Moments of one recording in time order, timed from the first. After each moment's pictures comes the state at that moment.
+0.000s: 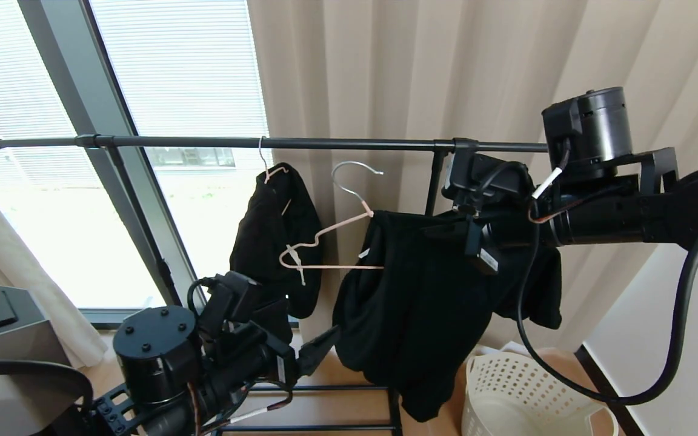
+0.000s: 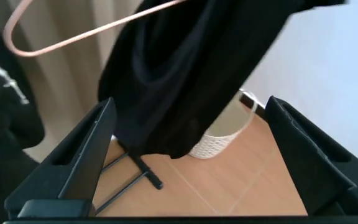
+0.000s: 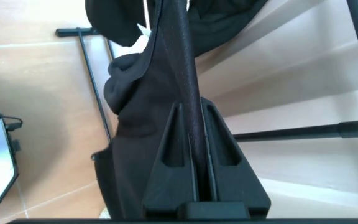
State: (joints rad) left arm -0.61 1.98 -0.27 -1.55 -0.05 -0.08; right arm 0.50 1.75 -1.28 0.04 0.27 -0.77
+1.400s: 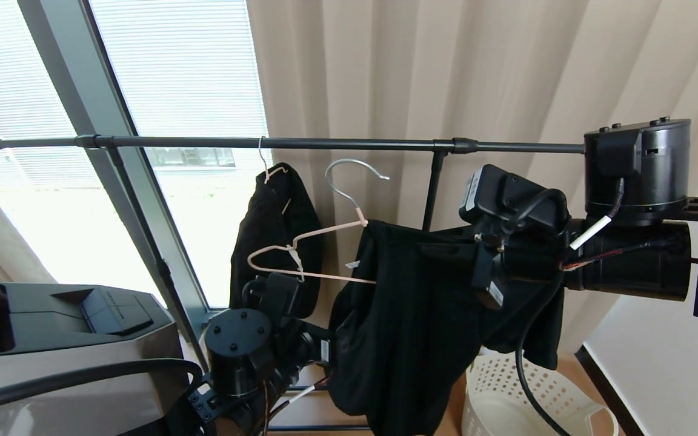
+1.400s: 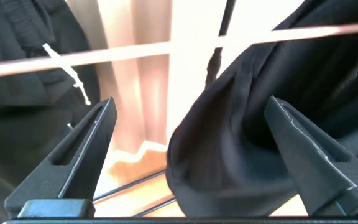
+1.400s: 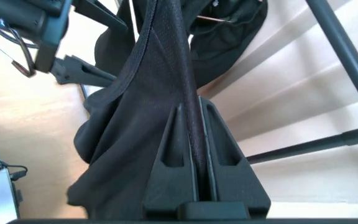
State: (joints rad) left arm -0.71 2.16 -0.45 -1.56 0.26 -0.05; right arm 0.59 1.62 -1.01 -0.22 0.25 -0.65
